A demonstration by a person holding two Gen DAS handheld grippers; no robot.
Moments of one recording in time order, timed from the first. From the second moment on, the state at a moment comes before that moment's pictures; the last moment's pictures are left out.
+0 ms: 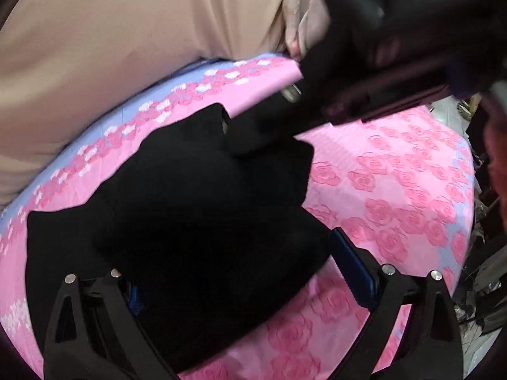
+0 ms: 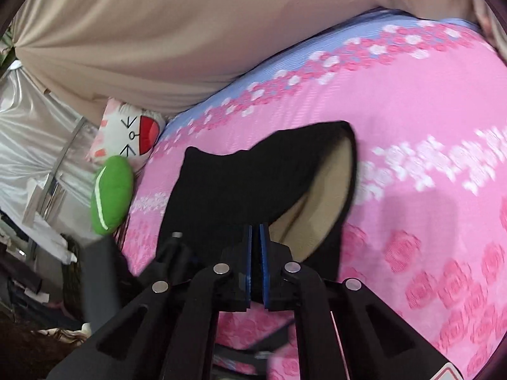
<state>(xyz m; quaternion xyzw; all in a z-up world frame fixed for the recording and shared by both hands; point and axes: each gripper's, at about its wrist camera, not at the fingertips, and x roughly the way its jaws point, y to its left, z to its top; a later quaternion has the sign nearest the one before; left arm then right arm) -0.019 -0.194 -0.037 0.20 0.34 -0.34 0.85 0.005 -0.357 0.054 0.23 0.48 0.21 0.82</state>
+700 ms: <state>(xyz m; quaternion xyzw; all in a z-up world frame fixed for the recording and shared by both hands) 0.043 0.242 0.053 -0.14 0.33 0.03 0.94 -0.011 -0.341 -0.009 0.21 0.50 0.11 0.83</state>
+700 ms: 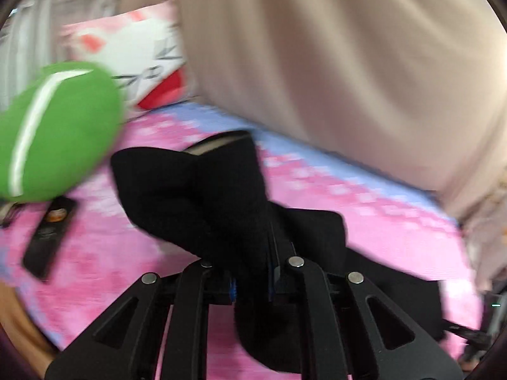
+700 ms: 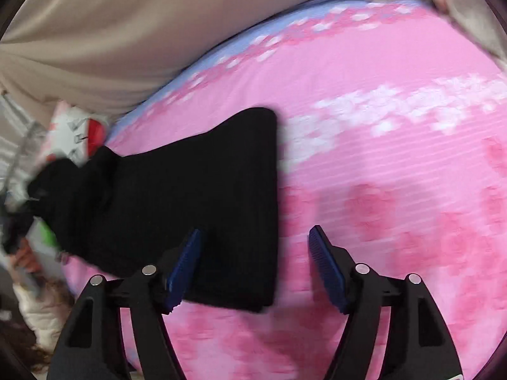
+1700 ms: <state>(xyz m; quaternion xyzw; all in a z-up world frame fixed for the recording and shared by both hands) 0.013 0.262 -0.038 -0.25 0.41 -0.01 0.88 -0.021 -0.206 -0.001 -0.01 0.49 0.16 0.86</state>
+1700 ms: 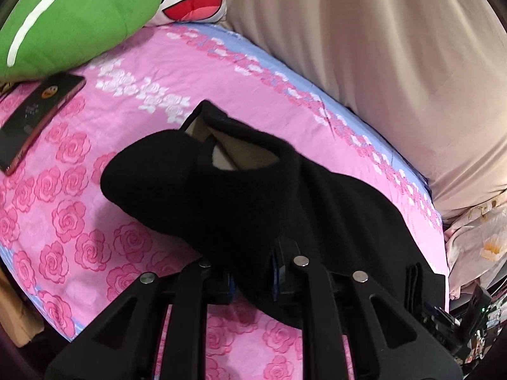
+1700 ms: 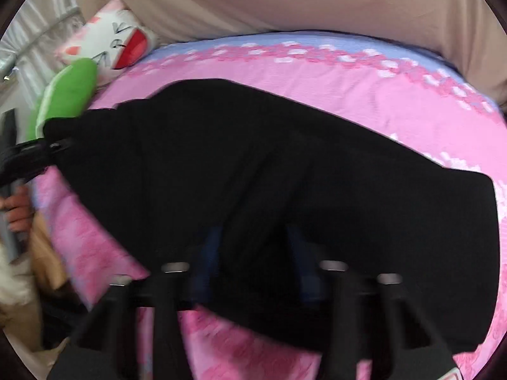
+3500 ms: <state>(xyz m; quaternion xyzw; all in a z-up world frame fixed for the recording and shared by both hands) 0.018 0.341 -0.083 -0.44 0.39 0.01 0.81 0.089 -0.002 0.025 -0.03 0.48 0.36 0.79</state>
